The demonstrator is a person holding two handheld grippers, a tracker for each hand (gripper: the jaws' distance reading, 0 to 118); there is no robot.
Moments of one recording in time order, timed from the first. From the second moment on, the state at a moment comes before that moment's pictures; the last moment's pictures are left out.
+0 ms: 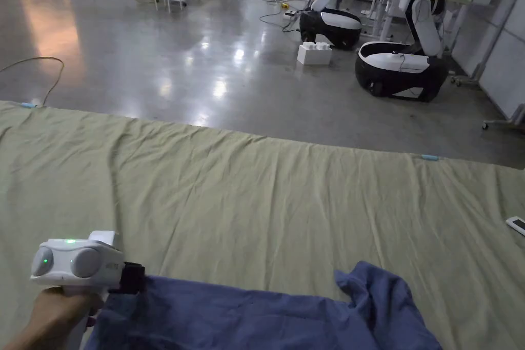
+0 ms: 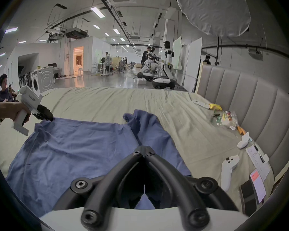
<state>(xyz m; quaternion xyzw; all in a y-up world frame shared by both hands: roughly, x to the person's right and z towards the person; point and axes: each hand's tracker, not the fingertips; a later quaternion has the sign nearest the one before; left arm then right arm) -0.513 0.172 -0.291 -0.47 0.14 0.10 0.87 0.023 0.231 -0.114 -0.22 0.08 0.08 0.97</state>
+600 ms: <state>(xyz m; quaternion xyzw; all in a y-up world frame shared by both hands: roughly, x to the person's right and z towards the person) -0.463 0.219 -0.254 -0.41 0.11 0.04 0.90 0.063 0.229 -0.318 -0.36 0.09 0.05 0.93</state>
